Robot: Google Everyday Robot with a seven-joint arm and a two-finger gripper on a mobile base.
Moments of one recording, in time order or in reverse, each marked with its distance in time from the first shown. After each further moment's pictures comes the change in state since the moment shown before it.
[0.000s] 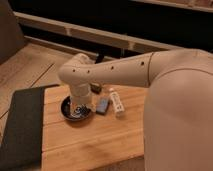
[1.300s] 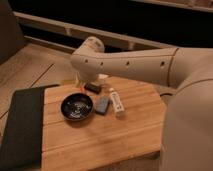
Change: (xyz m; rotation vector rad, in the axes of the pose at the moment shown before) arm -0.114 -0.033 -0.084 -0.059 -0.431 -0.148
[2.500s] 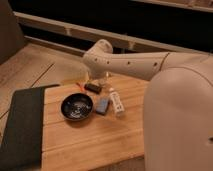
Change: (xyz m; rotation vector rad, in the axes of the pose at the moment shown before) arm -0.040 -0.061 0.088 0.002 0.016 -0.054
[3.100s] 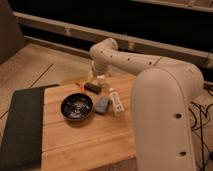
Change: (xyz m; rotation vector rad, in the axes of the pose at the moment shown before) arm -0.013 0.010 0.043 -0.087 0.113 -0.248
